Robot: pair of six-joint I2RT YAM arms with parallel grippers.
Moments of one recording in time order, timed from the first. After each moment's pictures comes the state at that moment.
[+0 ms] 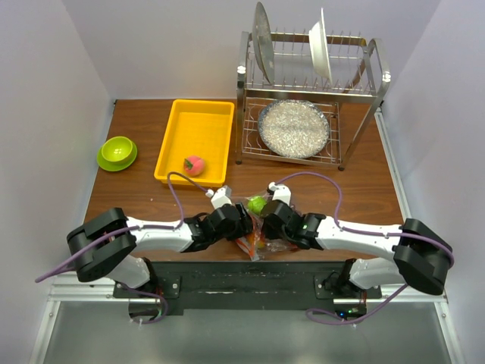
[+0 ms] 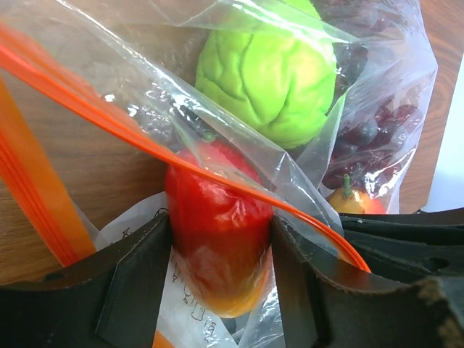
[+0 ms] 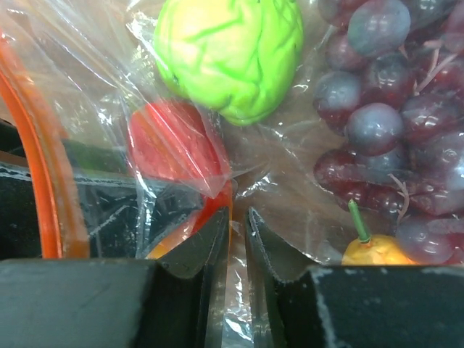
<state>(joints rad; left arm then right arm) -1.05 1.45 0.53 0.21 -0.25 -1.24 1.05 1.28 0.63 -0.24 0.35 0.82</state>
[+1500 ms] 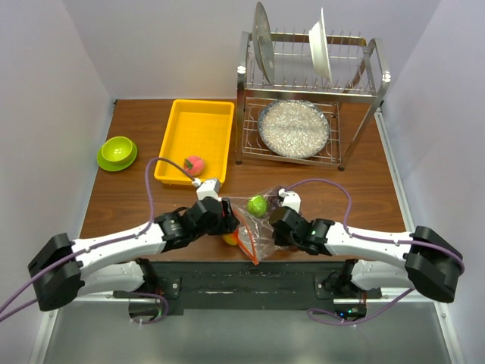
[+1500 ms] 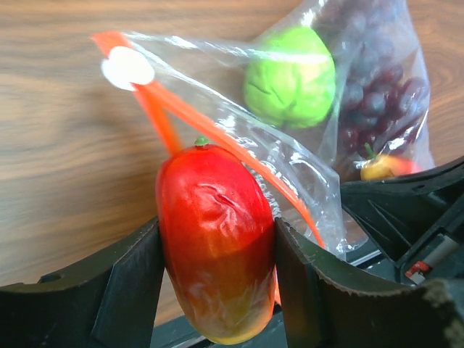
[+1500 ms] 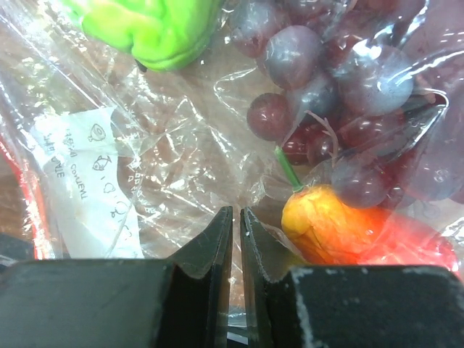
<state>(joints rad) -0.99 1.11 0.58 -0.22 -0.29 -0.93 1.05 1.19 0.53 -0.31 0.36 0.86</state>
